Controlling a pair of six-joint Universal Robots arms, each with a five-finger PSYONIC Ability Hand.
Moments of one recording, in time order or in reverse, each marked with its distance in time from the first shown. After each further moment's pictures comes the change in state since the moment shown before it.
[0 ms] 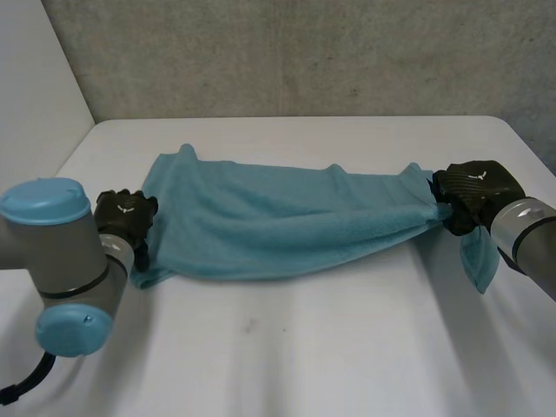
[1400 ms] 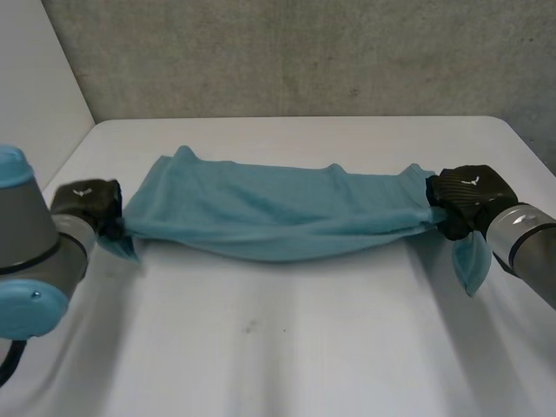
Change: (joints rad) left arm 0.116 0.121 0.017 -0.132 0.048 -0.276; right arm -0.010 0.007 0.029 -0.035 -0.048 -0.023; left_hand 0.763 0.871 0.864 0.876 0.829; right_hand 0.000 0.000 0.000 0.000 0.000
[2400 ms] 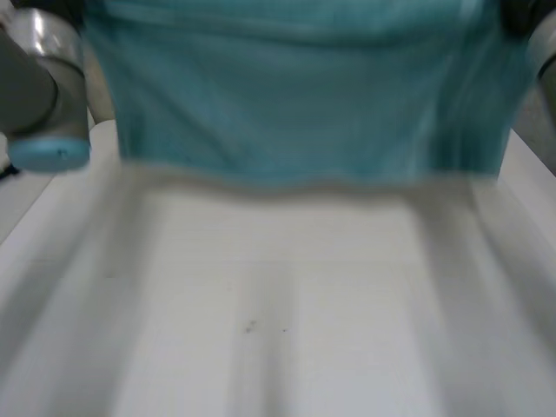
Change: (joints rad) left arm -0.092 -0.108 0.686 0.332 -0.013 0.682; right arm 0.081 0.082 -0.724 -0.049 0.219 -0.296; left_hand 0.000 0.010 0.008 0.005 0.000; right_hand 0.000 0.006 0.000 0.000 0.003
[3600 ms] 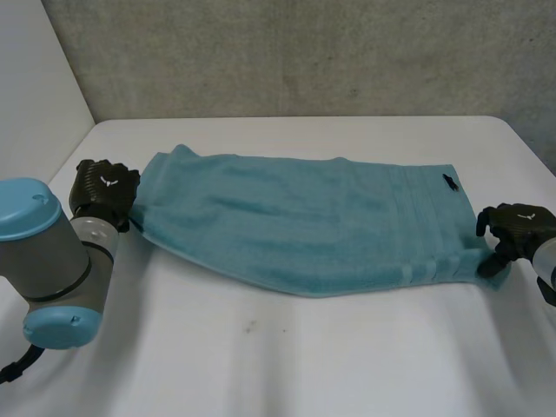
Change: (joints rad) left arm 0.022 0.072 -0.787 0.021 0.005 -0.239; right arm -0.310 0.045 0.801 -0.029 -0.221 0.342; left_hand 0.000 0.002 0.002 0.000 0.019; right_hand -0.485 -0.608 -0.613 -0.618 -0.601
